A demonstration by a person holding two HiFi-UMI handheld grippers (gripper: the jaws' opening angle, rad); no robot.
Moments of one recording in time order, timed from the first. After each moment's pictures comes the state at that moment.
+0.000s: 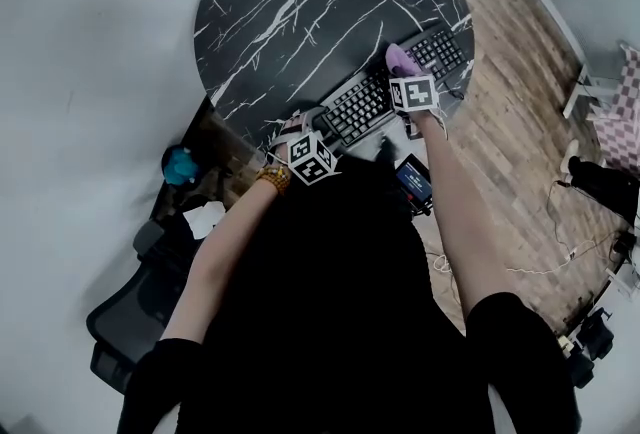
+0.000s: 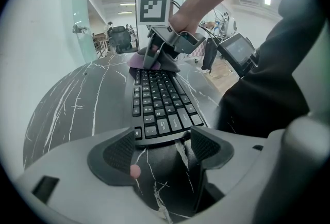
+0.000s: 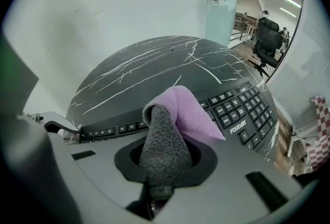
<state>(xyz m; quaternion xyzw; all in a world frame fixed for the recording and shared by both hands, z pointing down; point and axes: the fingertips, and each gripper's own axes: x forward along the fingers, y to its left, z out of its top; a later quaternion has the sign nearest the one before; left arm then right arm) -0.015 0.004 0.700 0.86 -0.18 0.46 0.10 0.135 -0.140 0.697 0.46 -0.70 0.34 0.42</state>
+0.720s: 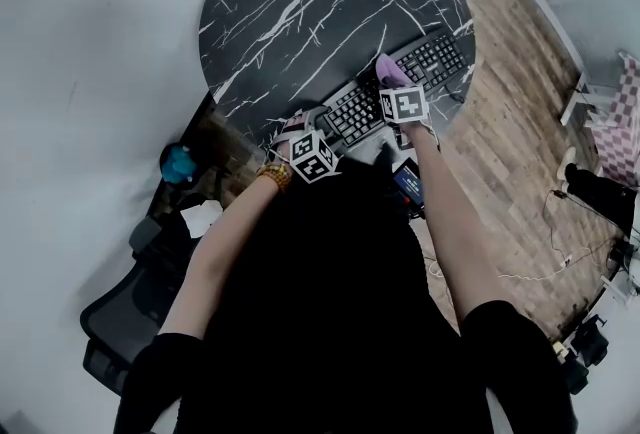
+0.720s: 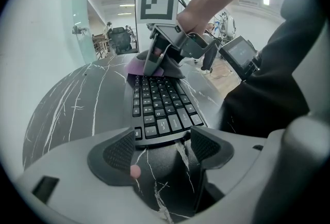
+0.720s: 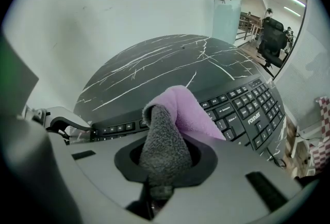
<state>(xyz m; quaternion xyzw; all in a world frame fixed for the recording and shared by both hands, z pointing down) -0.014 0.004 0.701 0.87 -0.18 0.45 0.09 0.102 -0.116 0.697 0.44 -0.72 0.34 0.42</state>
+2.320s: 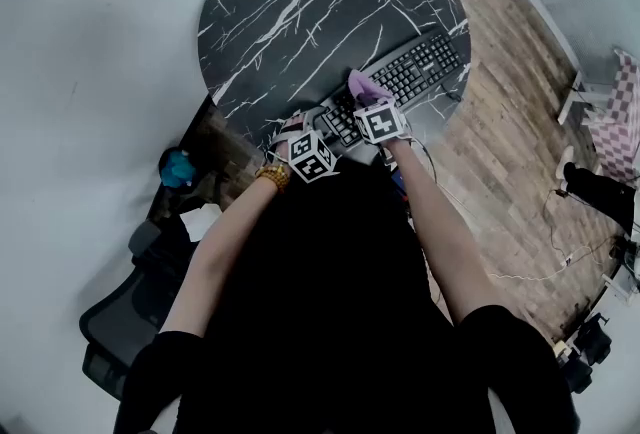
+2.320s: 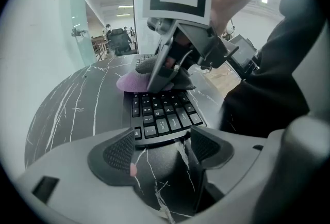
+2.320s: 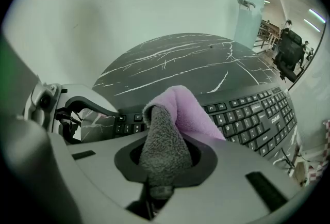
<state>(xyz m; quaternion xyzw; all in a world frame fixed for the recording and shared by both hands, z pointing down) -0.015 0.005 0.701 0.87 -0.18 0.45 0.08 0.044 -0.071 0.700 0.38 -0.75 0.30 0.45</state>
